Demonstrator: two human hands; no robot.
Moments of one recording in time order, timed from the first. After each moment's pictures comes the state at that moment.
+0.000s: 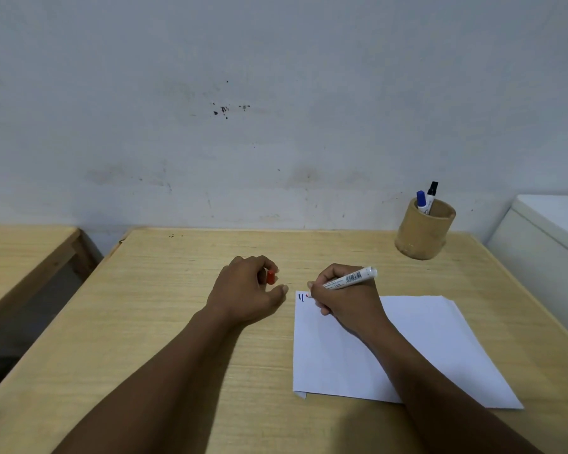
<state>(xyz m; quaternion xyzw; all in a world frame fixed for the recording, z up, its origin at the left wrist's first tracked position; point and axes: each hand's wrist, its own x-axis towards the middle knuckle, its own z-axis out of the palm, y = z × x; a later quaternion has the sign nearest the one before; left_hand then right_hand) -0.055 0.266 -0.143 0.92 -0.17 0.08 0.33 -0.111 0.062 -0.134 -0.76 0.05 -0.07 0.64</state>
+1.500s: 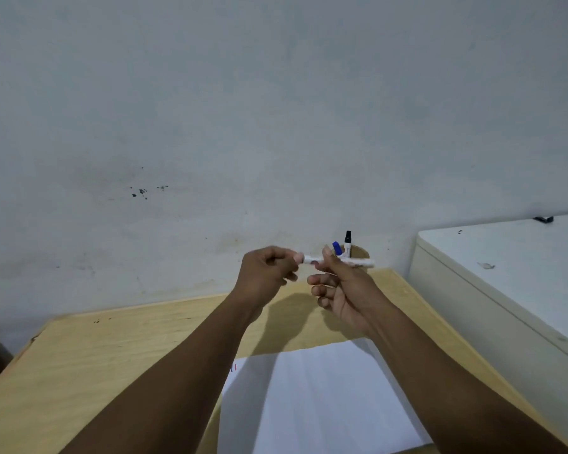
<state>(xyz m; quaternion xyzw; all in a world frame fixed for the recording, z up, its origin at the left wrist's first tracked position) -0.029 0.115 -0.033 0.70 -0.17 -0.06 0.69 -0.099 -0.039 -0.038 -0.54 0.15 -0.06 0.83</state>
